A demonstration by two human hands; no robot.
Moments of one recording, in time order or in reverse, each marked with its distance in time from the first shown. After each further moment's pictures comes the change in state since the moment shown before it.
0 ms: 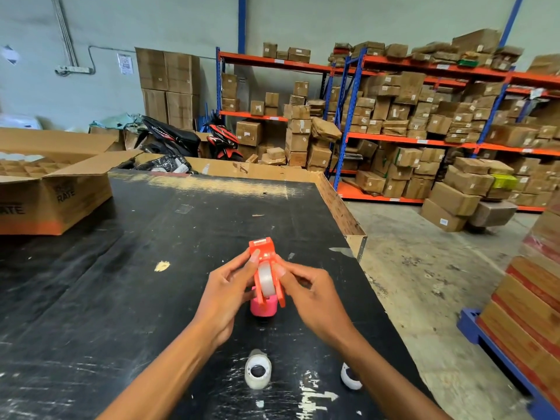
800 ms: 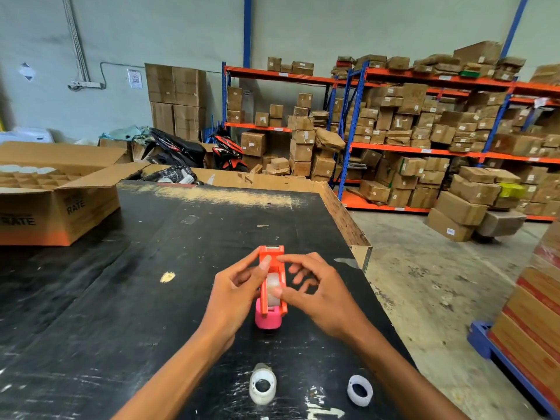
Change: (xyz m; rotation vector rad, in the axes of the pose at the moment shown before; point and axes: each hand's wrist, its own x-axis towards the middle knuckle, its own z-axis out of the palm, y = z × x) left_hand 0.001 0.014 0.007 0.091 0.049 0.141; right_hand 0.010 -0.021 -0.014 -0.196 -0.068 -0.063
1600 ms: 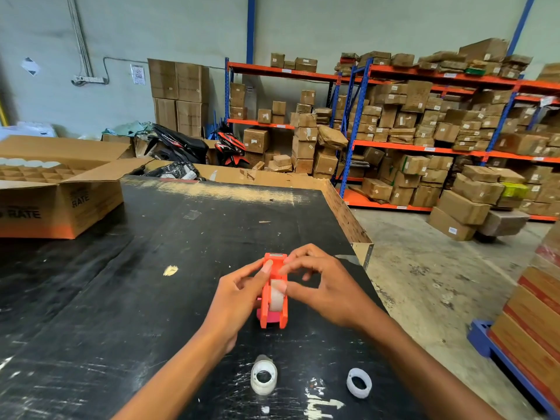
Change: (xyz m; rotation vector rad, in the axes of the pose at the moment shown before) left_hand -0.013 -0.004 -0.002 0.018 -0.030 -0.156; right_hand 0.001 -0.013 -0.013 -0.197 -0.142 -0.048
